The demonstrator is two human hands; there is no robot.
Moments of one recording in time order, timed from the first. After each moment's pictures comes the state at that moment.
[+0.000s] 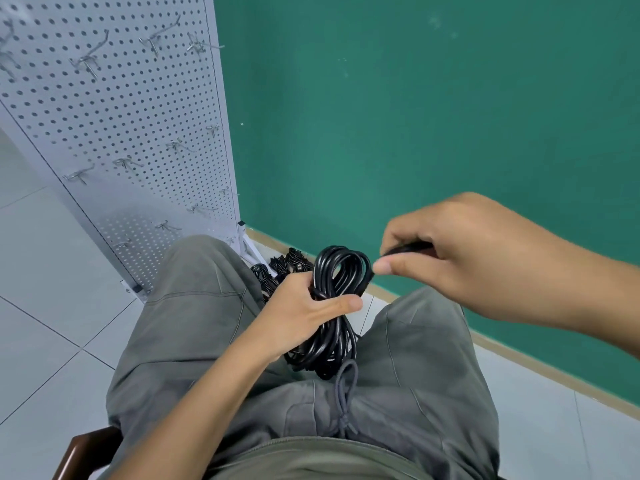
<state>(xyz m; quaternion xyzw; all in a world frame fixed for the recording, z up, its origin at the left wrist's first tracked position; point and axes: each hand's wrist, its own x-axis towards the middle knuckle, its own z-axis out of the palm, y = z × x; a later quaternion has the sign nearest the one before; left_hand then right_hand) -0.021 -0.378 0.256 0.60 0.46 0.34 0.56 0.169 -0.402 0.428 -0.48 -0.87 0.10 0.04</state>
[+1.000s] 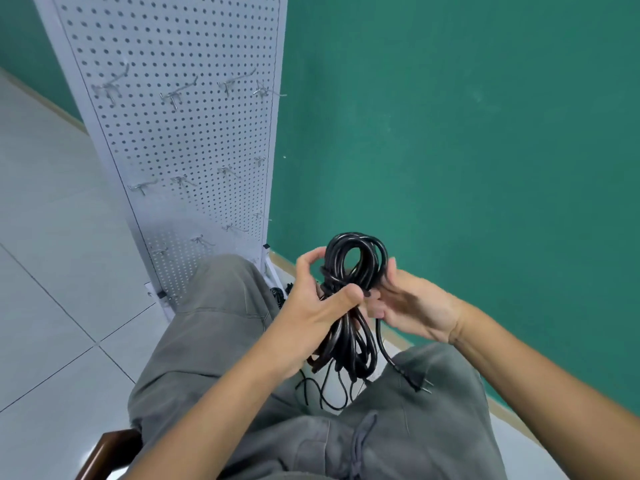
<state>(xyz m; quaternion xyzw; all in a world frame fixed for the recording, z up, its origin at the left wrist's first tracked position) -0.035 -0.377 0.280 0.46 0.36 0.53 0.61 0.154 -0.314 0.312 -0.31 -0.52 0.77 0.21</state>
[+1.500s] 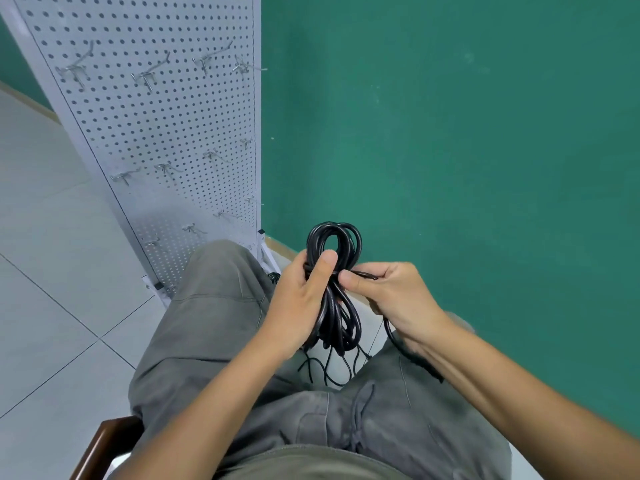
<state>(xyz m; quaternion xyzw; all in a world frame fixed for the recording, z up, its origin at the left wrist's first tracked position) -0.028 -0.372 0.263 0.50 0.48 0.53 0.49 0.123 -0.366 0.308 -0.51 -0.52 0.57 0.39</state>
